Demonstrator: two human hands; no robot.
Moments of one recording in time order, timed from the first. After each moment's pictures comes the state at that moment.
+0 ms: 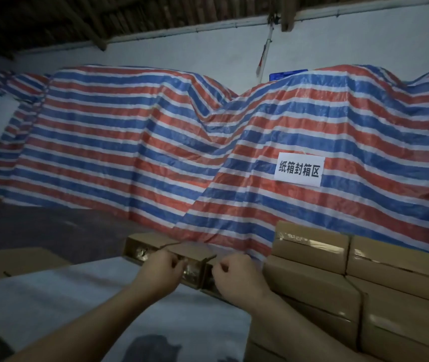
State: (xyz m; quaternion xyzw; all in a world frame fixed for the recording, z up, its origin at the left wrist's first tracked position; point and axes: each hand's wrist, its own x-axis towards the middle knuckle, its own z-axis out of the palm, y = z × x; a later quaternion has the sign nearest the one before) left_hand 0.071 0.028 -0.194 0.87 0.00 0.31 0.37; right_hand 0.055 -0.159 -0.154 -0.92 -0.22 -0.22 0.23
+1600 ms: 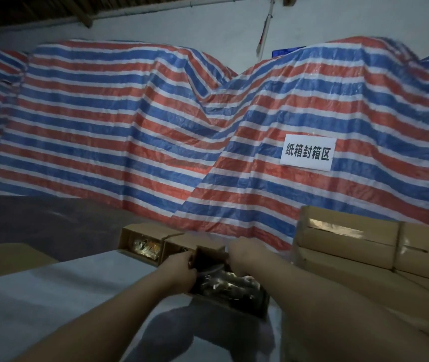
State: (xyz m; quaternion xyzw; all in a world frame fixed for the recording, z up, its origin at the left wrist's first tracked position) left_hand 0.164 0.043 -0.208 0.91 -0.04 0.15 0.38; right_hand 0.147 -0.105 -0.128 -0.99 -0.06 -0.08 -0.12
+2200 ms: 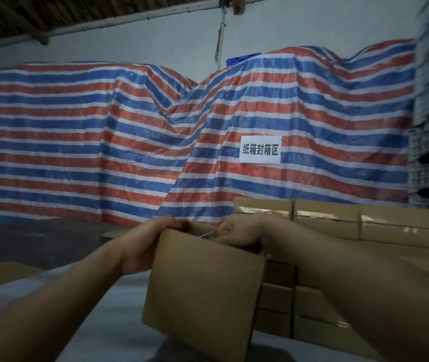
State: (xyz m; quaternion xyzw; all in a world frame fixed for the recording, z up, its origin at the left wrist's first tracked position) left_hand -0.045 -0.016 -0.128 0.70 -0.17 -0.02 0.70; right_hand -0.016 -0.243 -0.072 -0.97 -0.21 -0.01 0.10
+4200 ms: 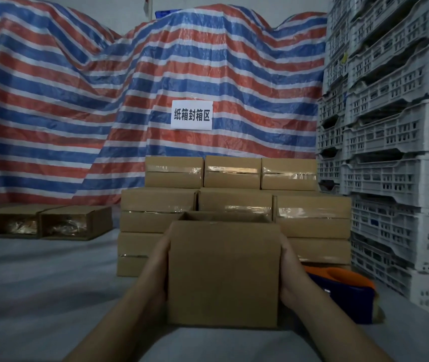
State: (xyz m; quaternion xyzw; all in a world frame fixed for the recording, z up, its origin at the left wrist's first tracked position) left_hand -0.057 -0.248 -0.252 0.53 -0.17 -0.08 0.82; right_hand -0.108 -0.460 -0.246 -0.55 0.02 -0.17 0.82
